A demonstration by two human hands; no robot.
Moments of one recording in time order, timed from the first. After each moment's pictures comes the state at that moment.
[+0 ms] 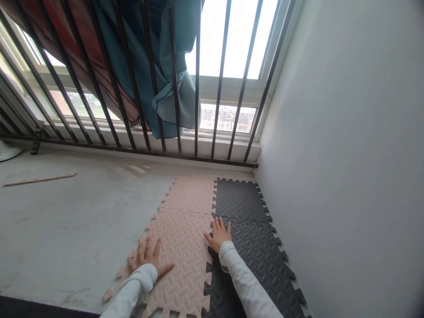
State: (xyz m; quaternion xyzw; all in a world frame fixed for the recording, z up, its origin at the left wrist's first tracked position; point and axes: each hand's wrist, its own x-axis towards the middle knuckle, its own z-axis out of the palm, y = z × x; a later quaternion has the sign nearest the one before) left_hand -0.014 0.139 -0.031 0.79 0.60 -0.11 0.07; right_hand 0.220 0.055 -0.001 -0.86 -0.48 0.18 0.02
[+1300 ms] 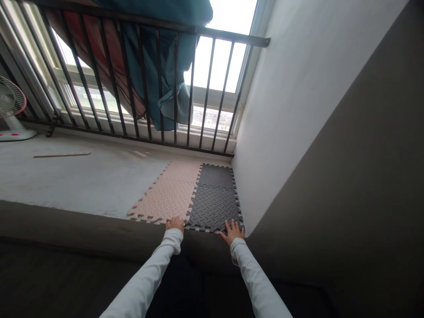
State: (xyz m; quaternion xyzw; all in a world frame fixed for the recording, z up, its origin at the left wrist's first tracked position) left_hand 0.017 -0.037 0.008 0.90 0.43 -0.06 0.06; right_hand 0.195 -0.201 0.016 -0.91 -0.35 0.19 -0.07
